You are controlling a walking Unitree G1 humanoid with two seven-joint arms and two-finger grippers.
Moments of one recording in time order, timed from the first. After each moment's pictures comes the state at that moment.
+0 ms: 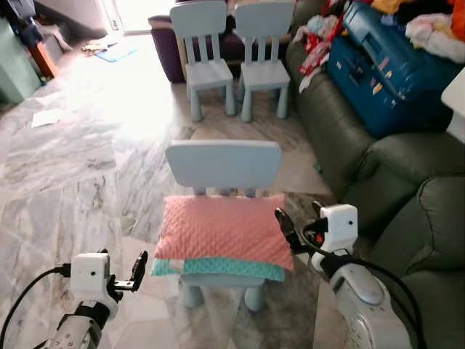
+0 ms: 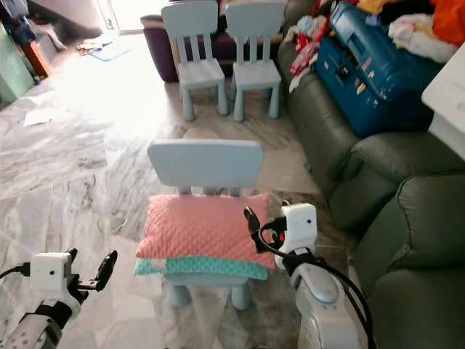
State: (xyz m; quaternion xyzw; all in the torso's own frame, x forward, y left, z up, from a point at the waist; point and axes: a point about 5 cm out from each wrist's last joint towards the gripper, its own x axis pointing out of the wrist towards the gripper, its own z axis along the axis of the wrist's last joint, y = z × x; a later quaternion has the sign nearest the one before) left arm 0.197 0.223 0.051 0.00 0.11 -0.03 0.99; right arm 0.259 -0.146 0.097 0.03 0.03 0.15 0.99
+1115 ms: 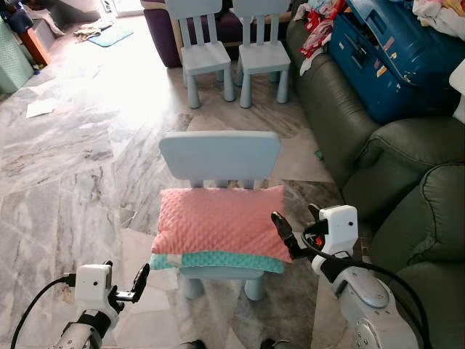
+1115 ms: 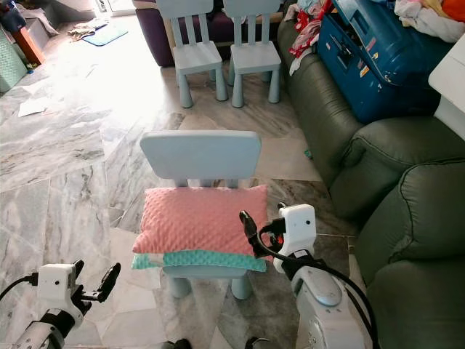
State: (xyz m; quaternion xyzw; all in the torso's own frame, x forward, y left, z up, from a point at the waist) left arm 0.194 0.234 0.013 -0.02 0.14 -0.05 0.99; right arm 0.252 -0.140 0.104 0.03 0.05 0.18 0.98
